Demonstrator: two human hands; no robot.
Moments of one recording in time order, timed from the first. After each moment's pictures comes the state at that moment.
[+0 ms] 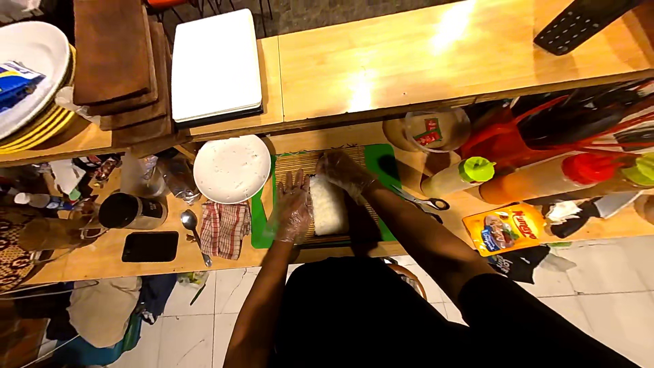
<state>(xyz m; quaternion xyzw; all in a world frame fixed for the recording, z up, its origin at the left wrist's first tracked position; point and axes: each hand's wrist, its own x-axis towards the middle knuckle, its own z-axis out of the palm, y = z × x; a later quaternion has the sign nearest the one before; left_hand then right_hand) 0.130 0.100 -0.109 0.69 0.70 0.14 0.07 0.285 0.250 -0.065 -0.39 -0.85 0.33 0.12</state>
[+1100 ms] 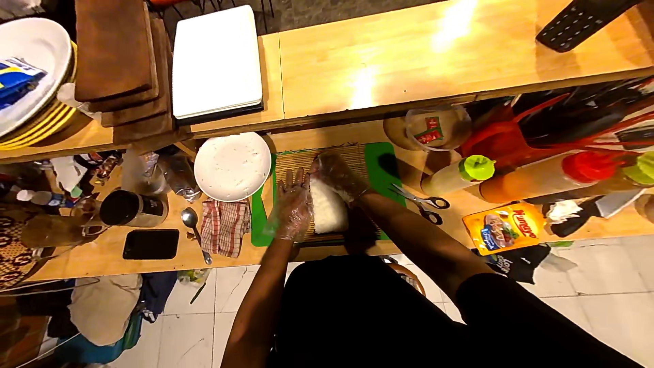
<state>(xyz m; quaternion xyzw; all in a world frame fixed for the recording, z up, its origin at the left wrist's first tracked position) 0.131 0.098 -0.104 0.69 0.71 0.13 0.08 0.269 0.239 -0.082 -0.39 -0.86 0.31 0.10</state>
